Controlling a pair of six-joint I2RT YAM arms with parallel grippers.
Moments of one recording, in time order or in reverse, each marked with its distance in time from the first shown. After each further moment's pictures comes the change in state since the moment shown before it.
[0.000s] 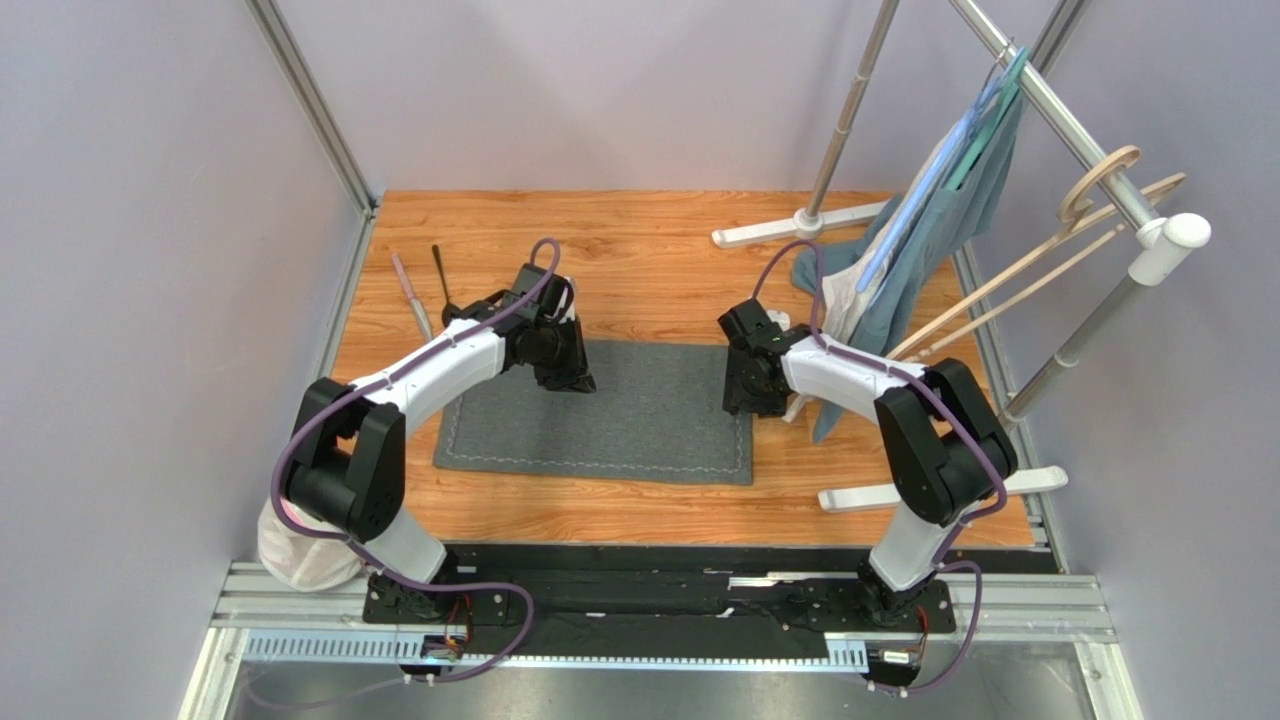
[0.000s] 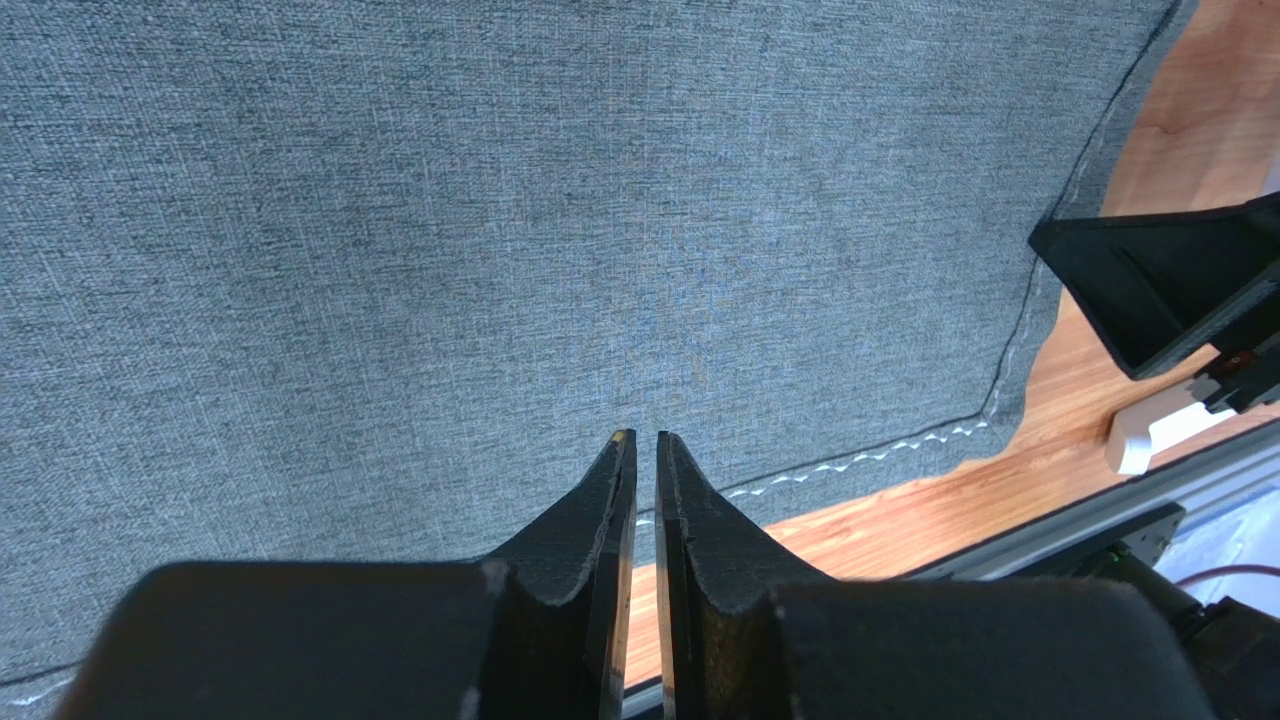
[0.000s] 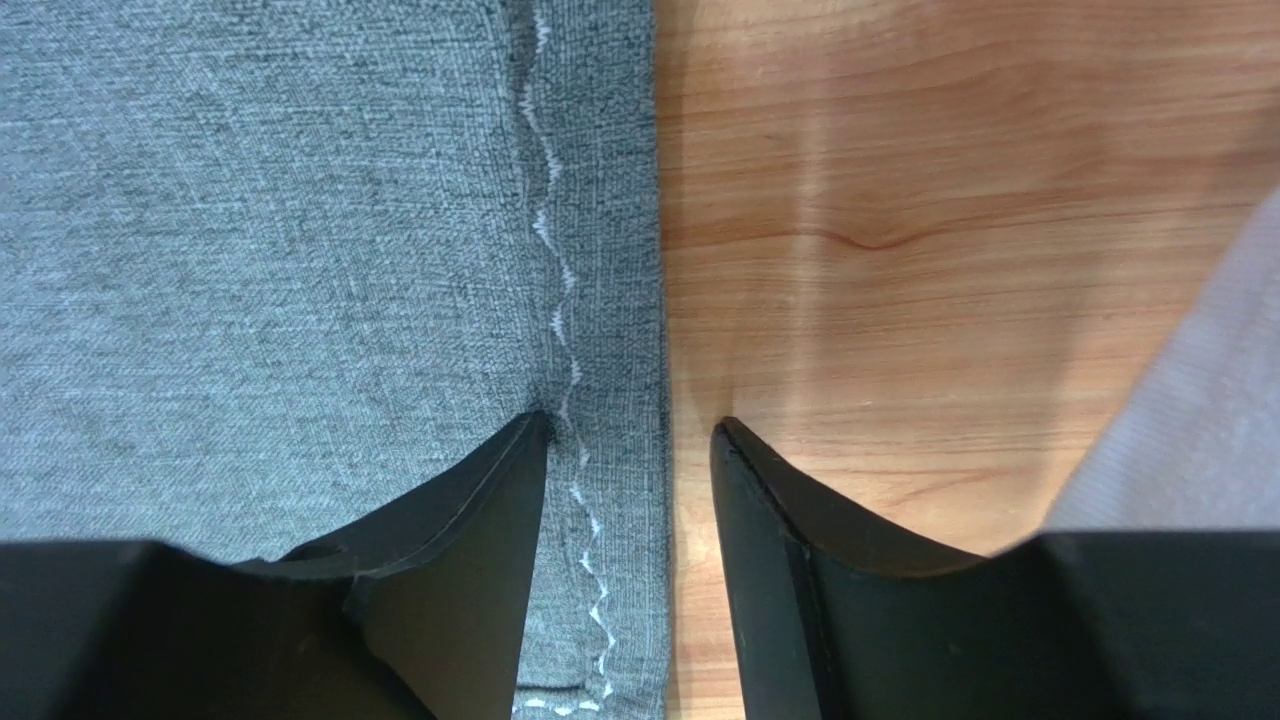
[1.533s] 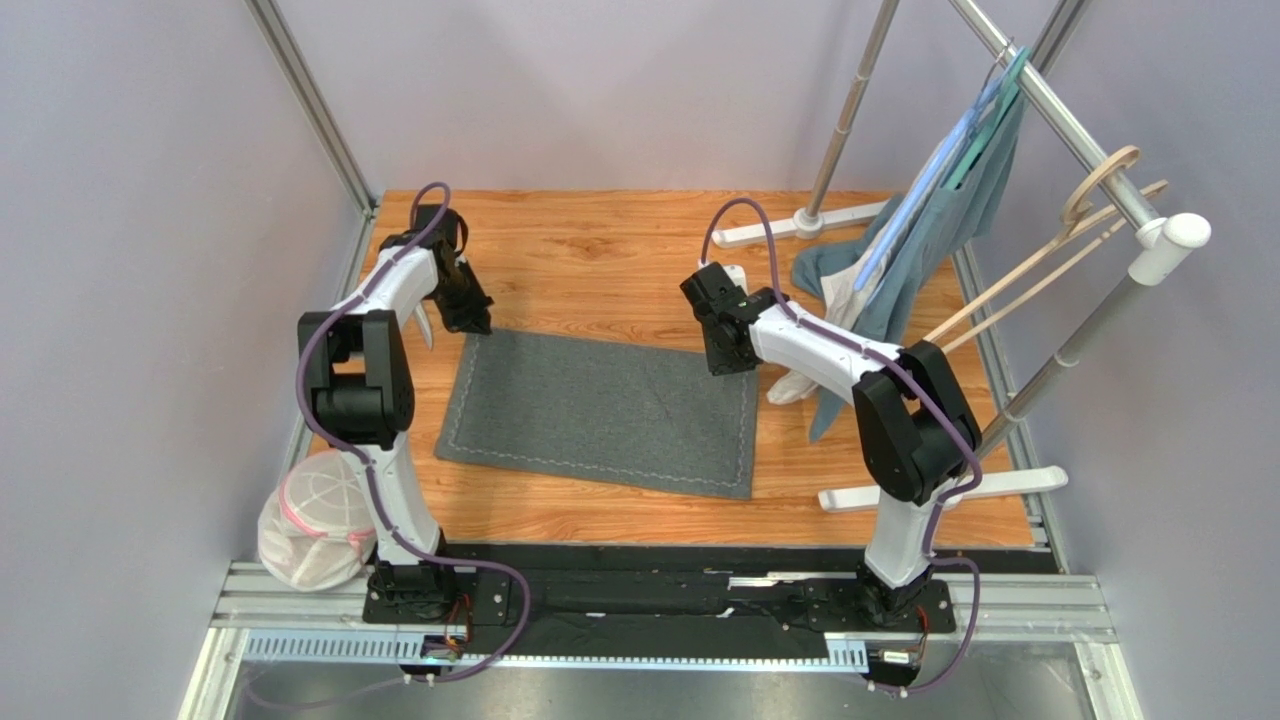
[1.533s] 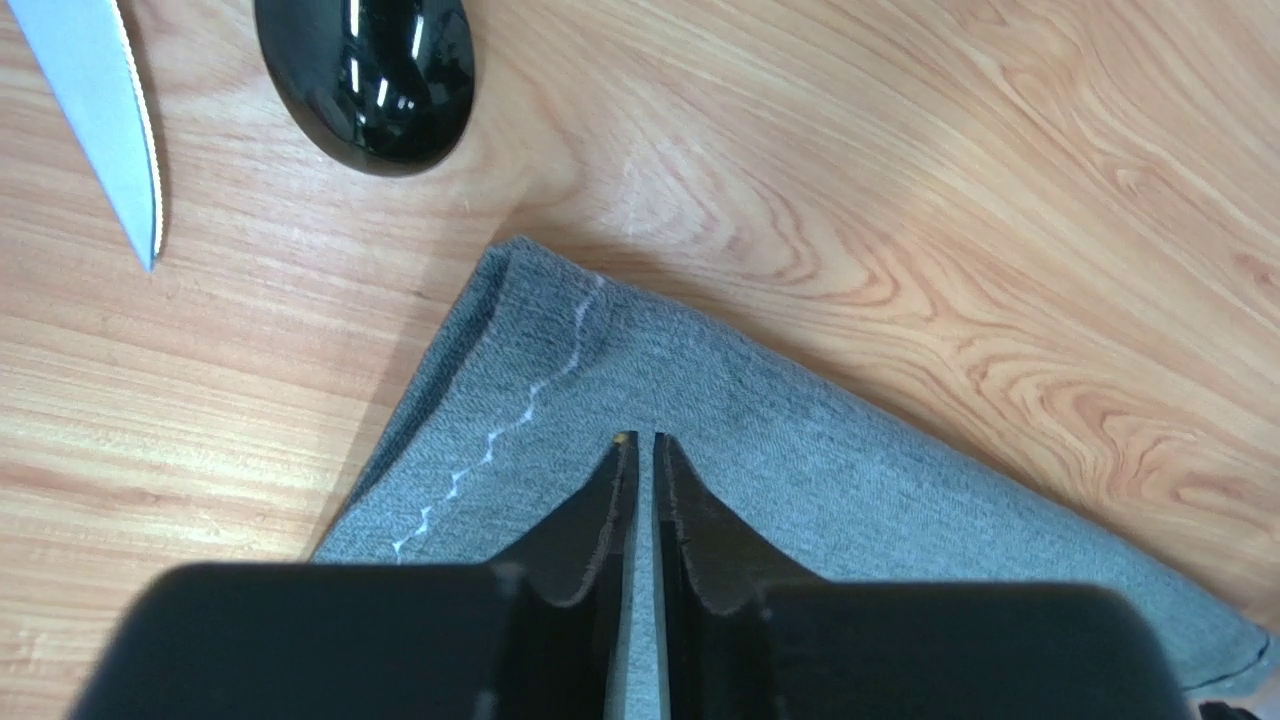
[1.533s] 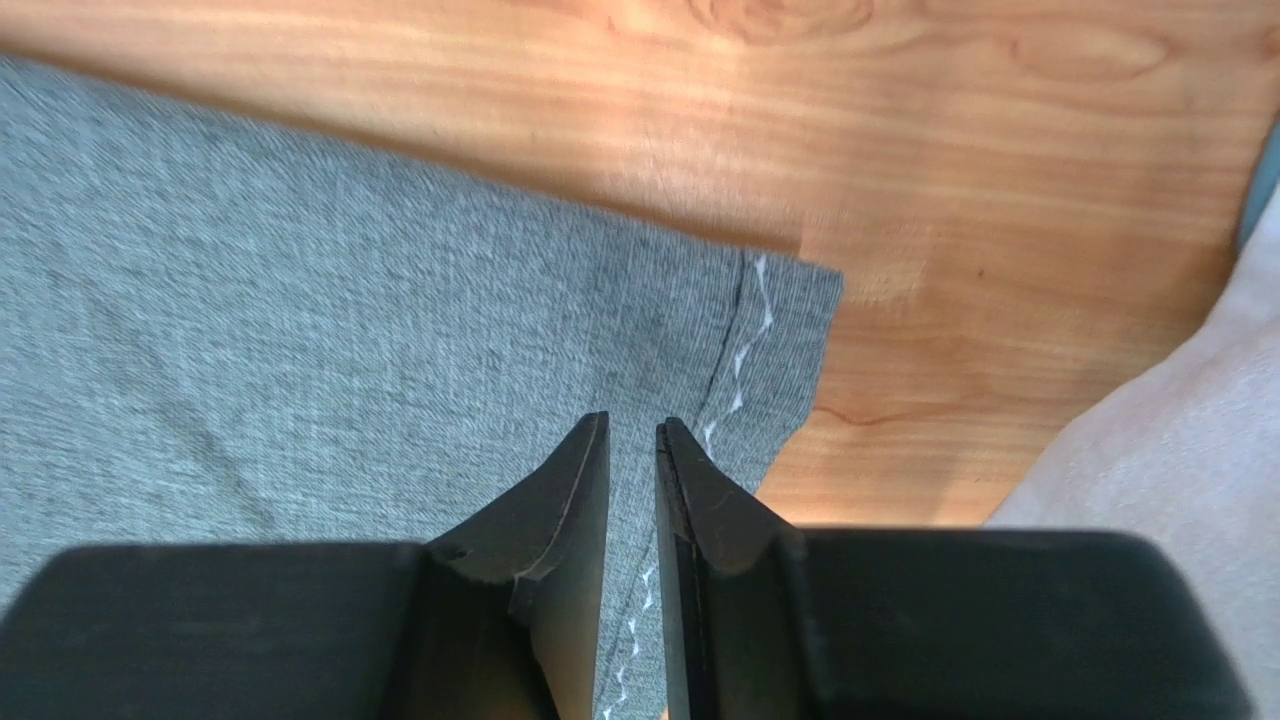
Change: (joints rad) left arm 0.464 0.373 0.412 -0.187 -0.142 0.062; right arm 0.072 0.128 0.291 -0.102 0.147 -0.225
